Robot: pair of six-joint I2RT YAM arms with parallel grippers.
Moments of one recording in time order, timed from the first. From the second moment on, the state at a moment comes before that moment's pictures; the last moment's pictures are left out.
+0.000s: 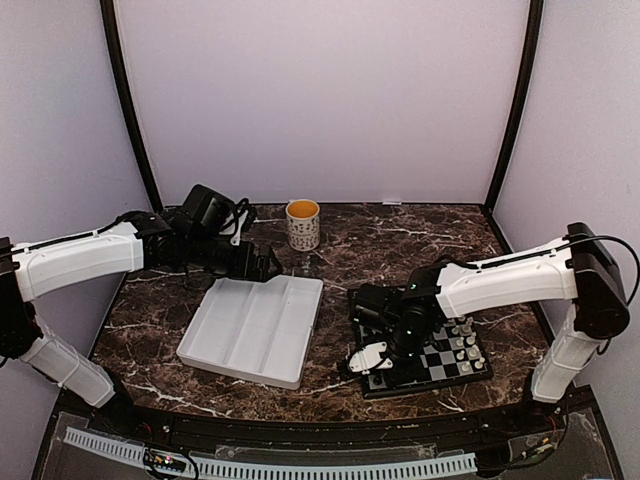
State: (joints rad) left arm -0.70 1.41 1.10 -0.49 0.07 -0.46; right arm 1.13 1.69 1.09 -0.93 -0.08 -0.60
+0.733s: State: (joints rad) left arm -0.70 1.41 1.09 -0.47 0.09 -0.47; right arm 1.12 1.68 1.07 -0.92 -0.07 -0.60
